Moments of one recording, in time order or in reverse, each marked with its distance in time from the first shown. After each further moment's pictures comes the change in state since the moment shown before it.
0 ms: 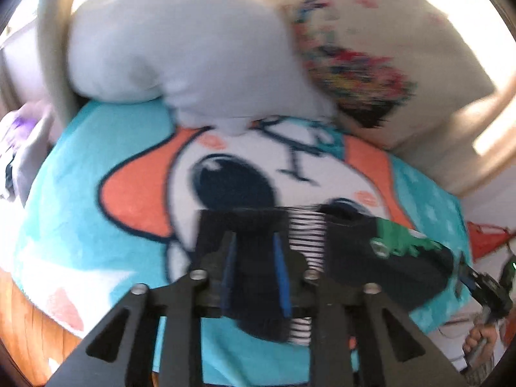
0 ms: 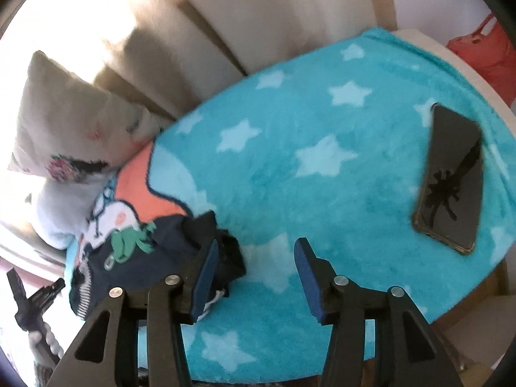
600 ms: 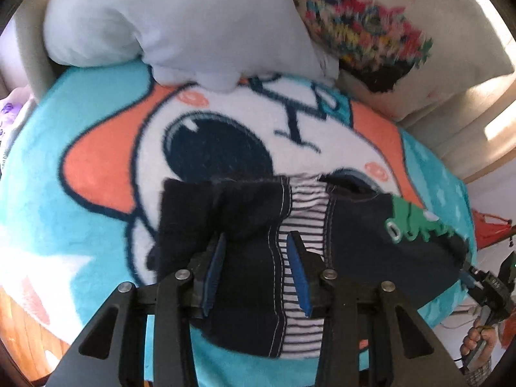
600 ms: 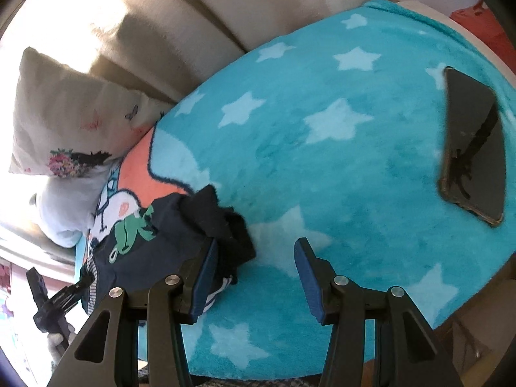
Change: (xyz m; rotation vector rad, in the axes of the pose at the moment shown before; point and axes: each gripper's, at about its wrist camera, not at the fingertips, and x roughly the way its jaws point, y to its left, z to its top) left arm 0.046 0.002 -0.008 -0.041 0.097 0.011; right arm 0.025 -0.006 -0.015 0.058 0.074 0.045
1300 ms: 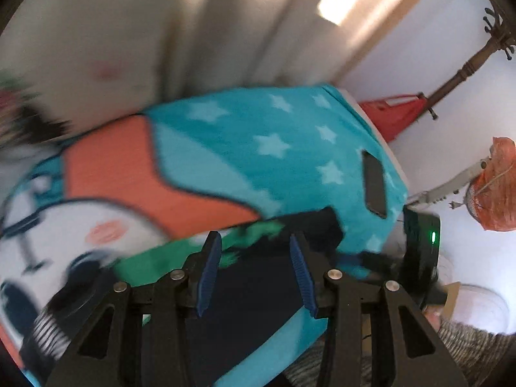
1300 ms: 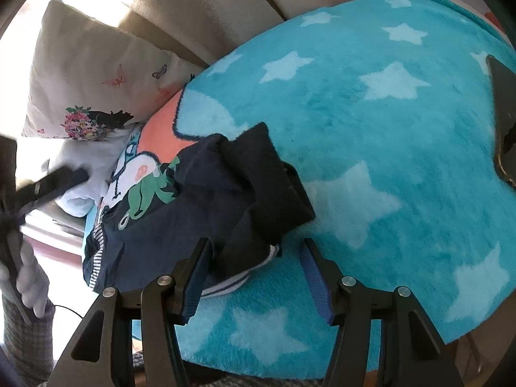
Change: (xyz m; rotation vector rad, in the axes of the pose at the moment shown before) left arm 0.055 -0.293 0.019 0.604 0.250 -0.392; right arm 0.035 0.029 -0.027 -0.101 0.070 0.085
